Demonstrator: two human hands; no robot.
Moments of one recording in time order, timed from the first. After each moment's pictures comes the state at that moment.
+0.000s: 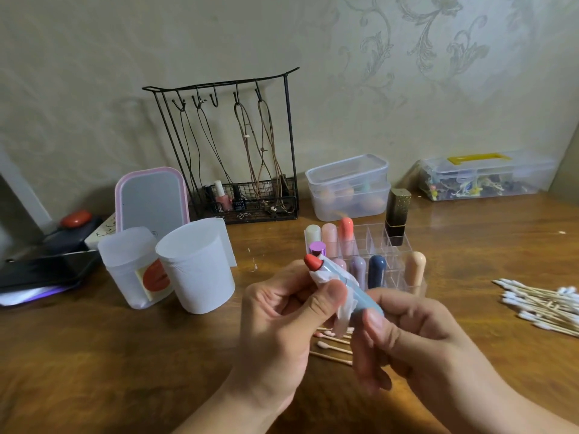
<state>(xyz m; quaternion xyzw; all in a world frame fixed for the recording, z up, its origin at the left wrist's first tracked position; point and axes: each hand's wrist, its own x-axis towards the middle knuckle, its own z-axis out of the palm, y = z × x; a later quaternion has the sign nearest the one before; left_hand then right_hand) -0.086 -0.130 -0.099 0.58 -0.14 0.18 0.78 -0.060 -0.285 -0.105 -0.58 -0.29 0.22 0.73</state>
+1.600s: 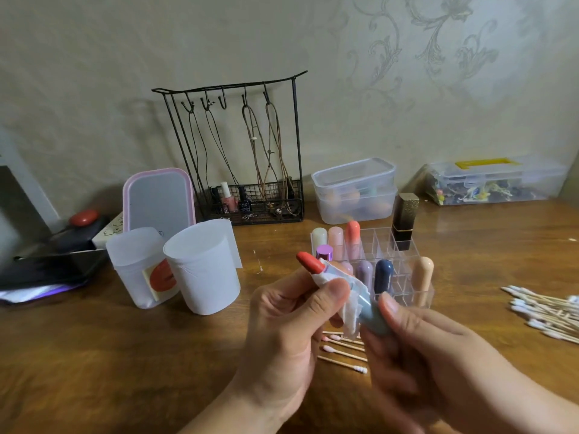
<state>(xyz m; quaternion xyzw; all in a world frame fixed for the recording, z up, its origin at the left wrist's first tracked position) -0.087 -0.129 -0.099 0.53 -0.11 0.14 0.83 -0.064 -0.292 -0.093 -0.54 -0.20 0.38 0.73</state>
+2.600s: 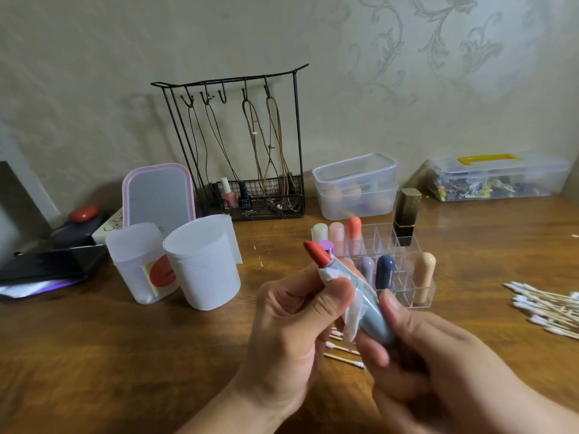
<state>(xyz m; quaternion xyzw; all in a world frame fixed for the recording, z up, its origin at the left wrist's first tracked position) -0.087 -0.131 -0.099 0.51 -0.15 0.11 0.84 -0.081 -0.294 -0.081 -0.55 -0.19 0.37 0.72</state>
